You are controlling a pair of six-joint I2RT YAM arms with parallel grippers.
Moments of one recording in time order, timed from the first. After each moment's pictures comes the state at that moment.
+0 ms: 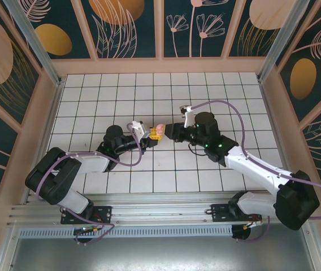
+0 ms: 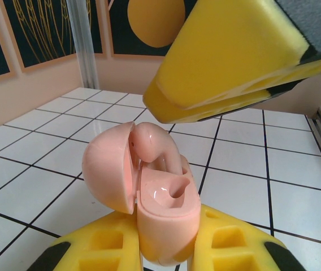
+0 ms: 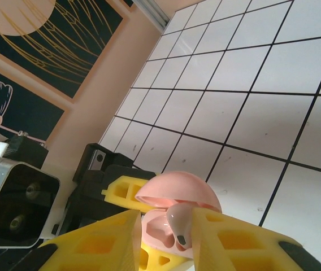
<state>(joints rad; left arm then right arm) -0.57 1.54 0.51 0.96 0.66 0.05 0.69 1.20 0.77 0.09 -0.32 0.63</state>
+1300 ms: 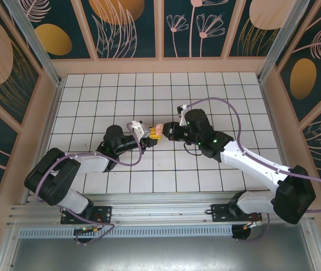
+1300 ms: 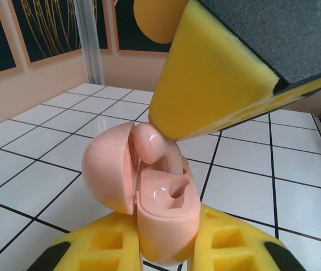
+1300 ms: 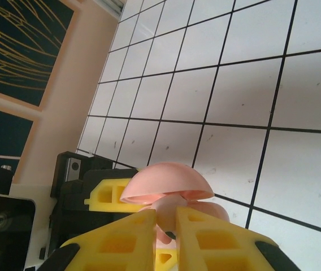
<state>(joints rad) -0.57 1.53 0.51 0.93 0.64 0.05 0.77 1.26 0.91 -0.14 -0.16 0.77</state>
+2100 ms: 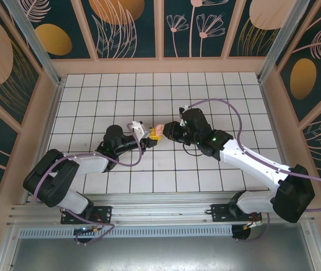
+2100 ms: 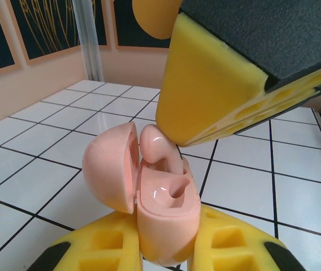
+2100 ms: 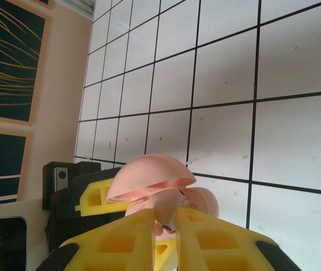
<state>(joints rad) -0.57 1.51 0.51 0.90 0.64 0.07 0.79 1.27 0.96 -0.26 -0.12 0.92</state>
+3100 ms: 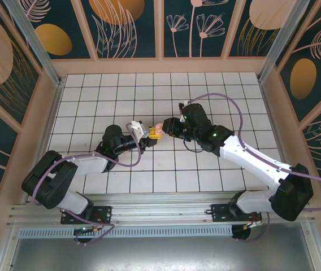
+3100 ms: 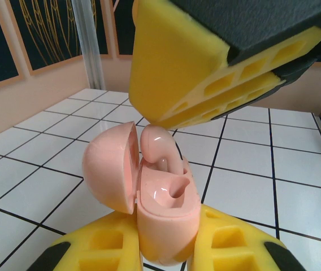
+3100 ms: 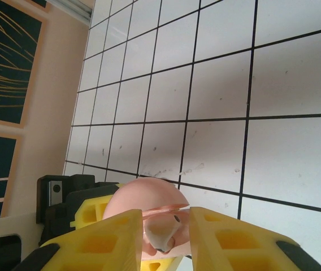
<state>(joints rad) -0.57 1.49 0.51 0.91 0.64 0.08 0.77 1.29 1.04 -0.33 -0.10 0.85</state>
